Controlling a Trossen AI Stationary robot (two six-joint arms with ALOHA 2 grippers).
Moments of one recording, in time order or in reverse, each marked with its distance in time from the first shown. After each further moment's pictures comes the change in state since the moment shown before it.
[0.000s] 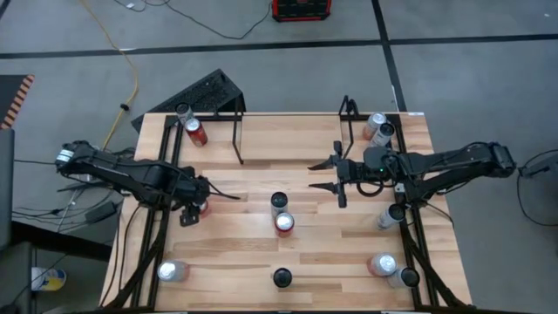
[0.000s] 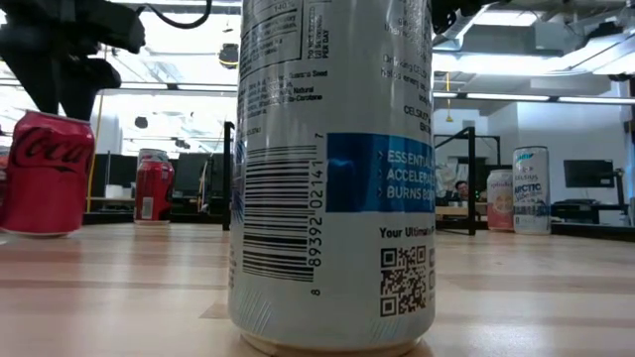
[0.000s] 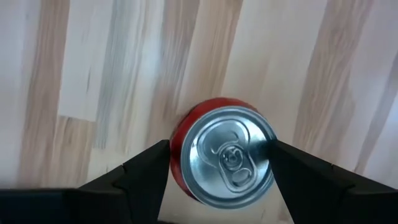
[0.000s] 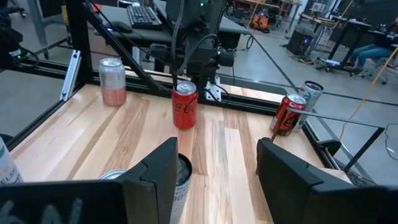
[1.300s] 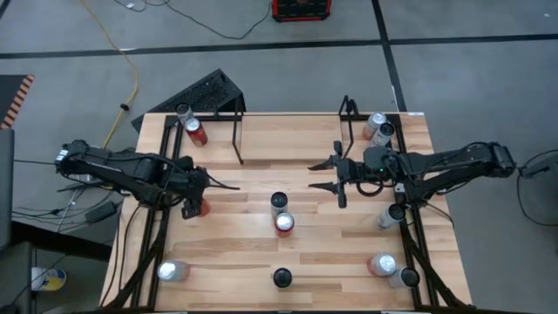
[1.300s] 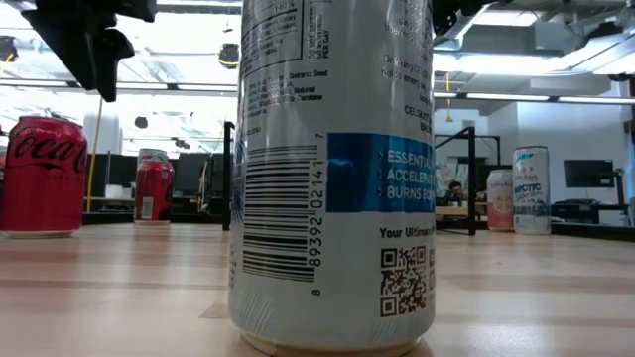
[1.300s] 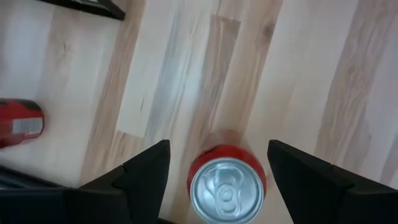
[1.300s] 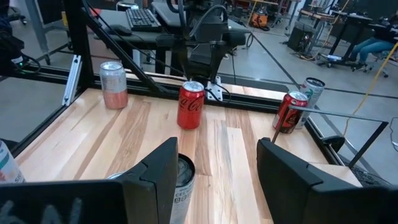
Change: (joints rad) left arm 0.004 -0.011 0.136 0.023 -0.147 -0.022; right arm 0.001 0.000 0.000 0.000 0.001 0.038
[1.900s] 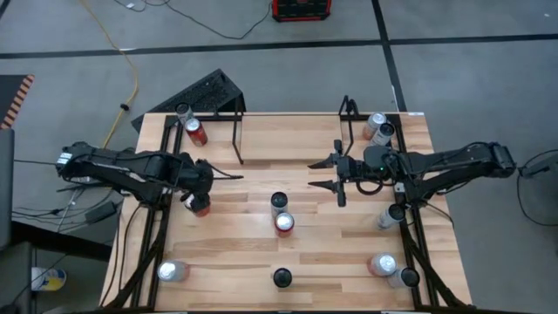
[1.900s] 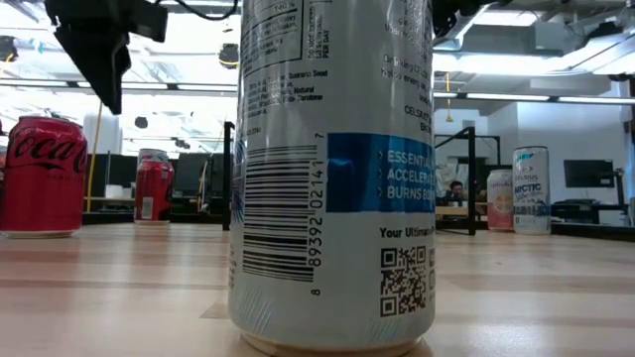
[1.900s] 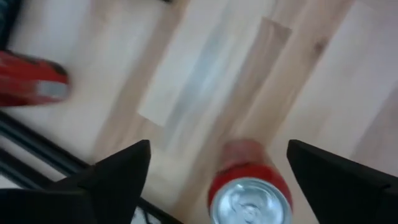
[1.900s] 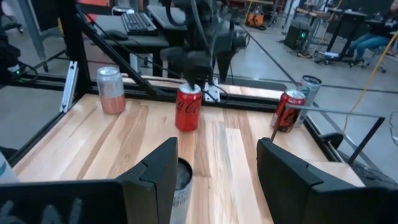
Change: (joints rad) left arm 0.089 0.059 -0.001 -0.016 -0.027 -0.124; right arm -0.010 0.000 0.000 0.016 0.002 0.030
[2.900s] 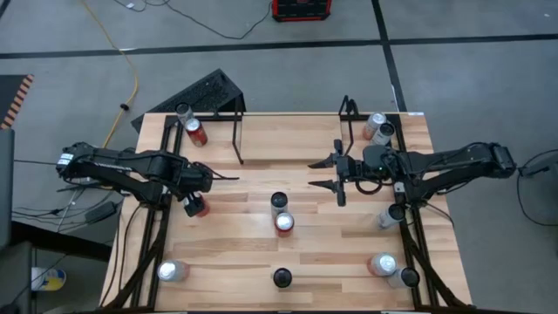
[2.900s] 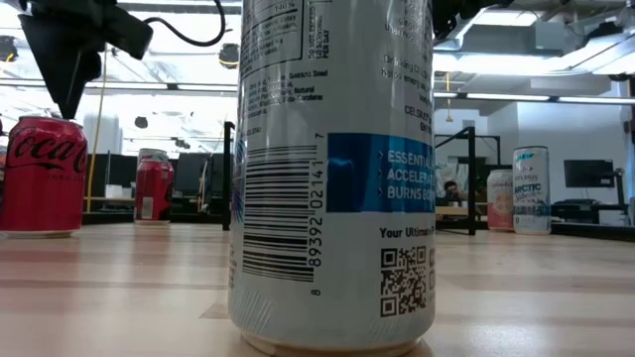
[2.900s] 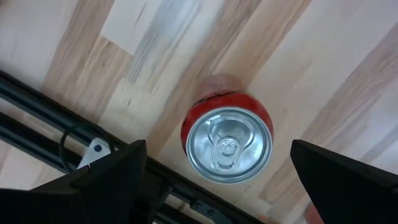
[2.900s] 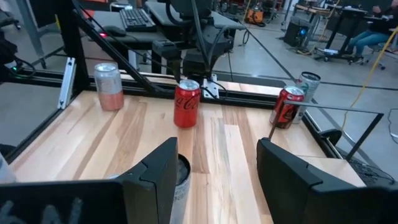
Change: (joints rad) left arm 0.024 0.015 0.000 -0.127 0.201 -0.156; right arm -0.008 0.000 0.000 -0.020 -0.002 -0.004
